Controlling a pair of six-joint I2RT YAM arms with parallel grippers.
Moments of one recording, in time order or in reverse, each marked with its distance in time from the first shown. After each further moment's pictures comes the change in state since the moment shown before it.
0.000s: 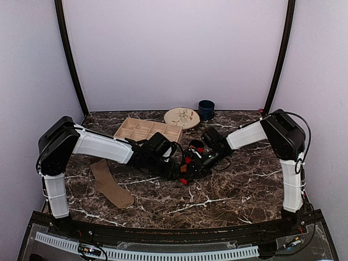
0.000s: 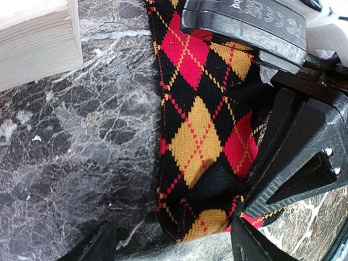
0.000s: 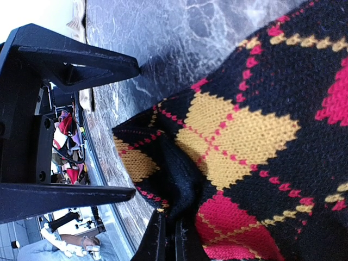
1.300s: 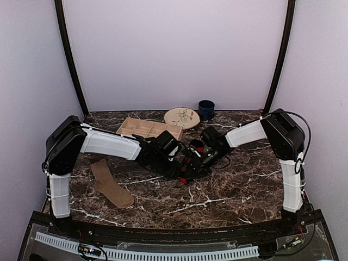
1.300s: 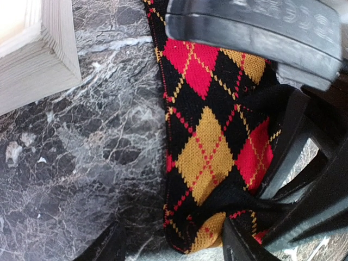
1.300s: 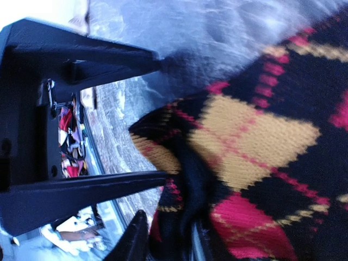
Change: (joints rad) left arm -0.007 0.080 0.143 -0.154 -0.084 0.055; right arm 0.000 0.011 0.045 -0.074 0.016 -0.032
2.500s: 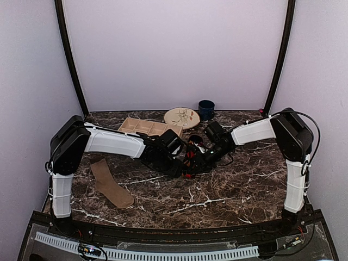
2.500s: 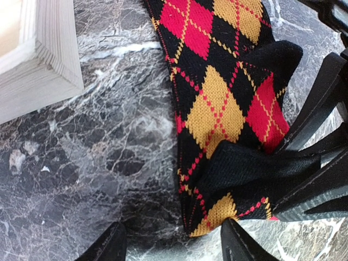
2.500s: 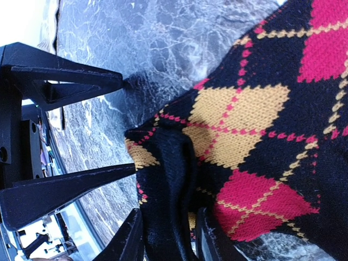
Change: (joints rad) left arm -0.003 0.044 0.081 -0.072 -0.017 -0.007; right arm -0.014 -0.100 -0.046 0.018 0.225 -0.002
